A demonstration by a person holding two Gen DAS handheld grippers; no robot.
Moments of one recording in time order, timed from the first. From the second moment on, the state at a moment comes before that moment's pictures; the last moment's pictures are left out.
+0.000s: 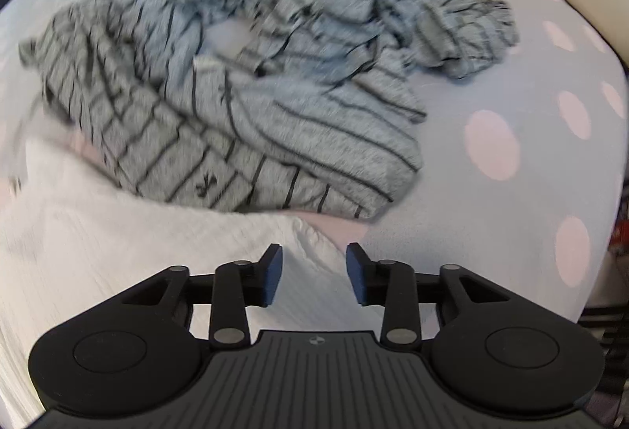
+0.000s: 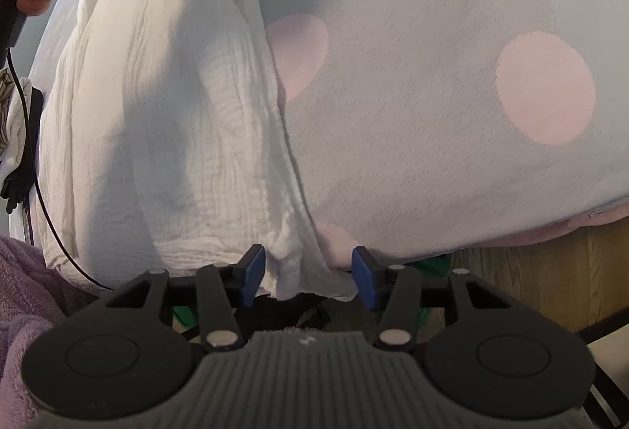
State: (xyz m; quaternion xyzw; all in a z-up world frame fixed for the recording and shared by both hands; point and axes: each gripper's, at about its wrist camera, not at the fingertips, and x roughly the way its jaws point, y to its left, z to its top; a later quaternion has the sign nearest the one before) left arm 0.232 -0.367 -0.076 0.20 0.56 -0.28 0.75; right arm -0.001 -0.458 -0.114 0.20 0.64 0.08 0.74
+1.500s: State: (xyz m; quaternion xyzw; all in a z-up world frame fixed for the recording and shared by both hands) left arm 0.242 -0.181 -0.008 -0.04 0.52 -0.31 0.79; right arm 0.018 -0.292 -0.012 0.00 0.56 0.28 0.78
